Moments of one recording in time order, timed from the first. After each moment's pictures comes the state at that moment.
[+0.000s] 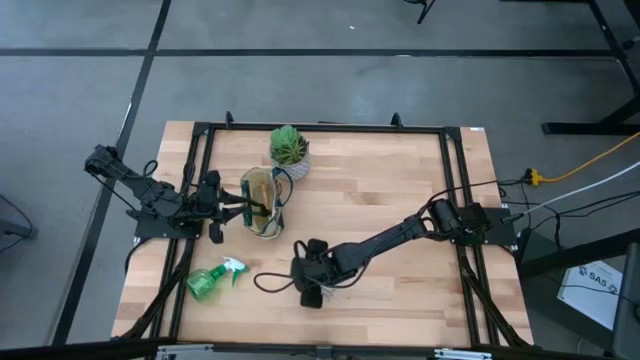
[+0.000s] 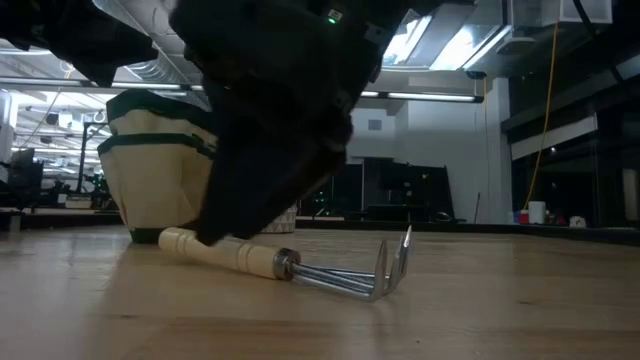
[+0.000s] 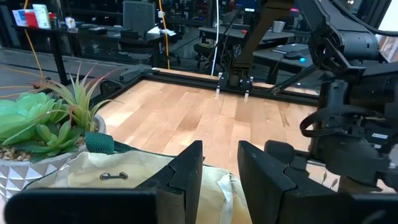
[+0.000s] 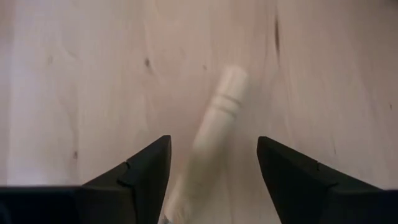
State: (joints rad) left arm -0.52 0.29 0.27 -0.14 -0.73 -0.22; right arm 0.39 2.31 1.78 -0.55 0.16 0.46
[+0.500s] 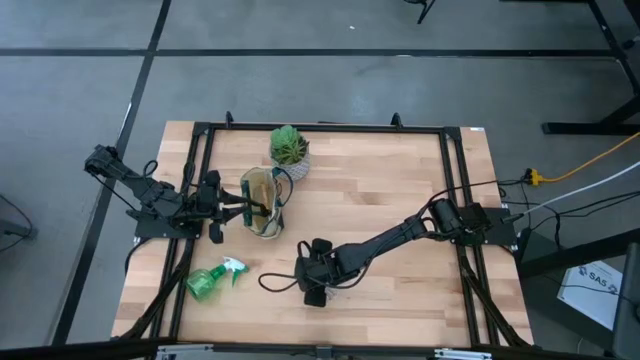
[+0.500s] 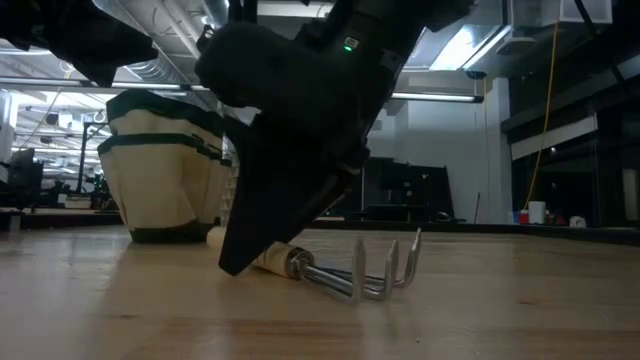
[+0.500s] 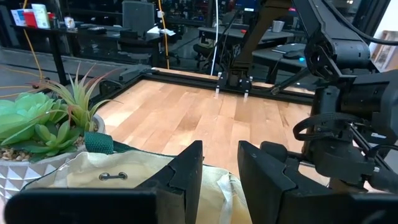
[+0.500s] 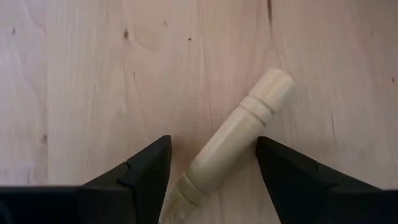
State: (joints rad) left arm -0.52 0.29 0.27 -0.14 -0.73 -0.22; right arm 0.39 2.30 1.71 -0.52 0.19 0.46
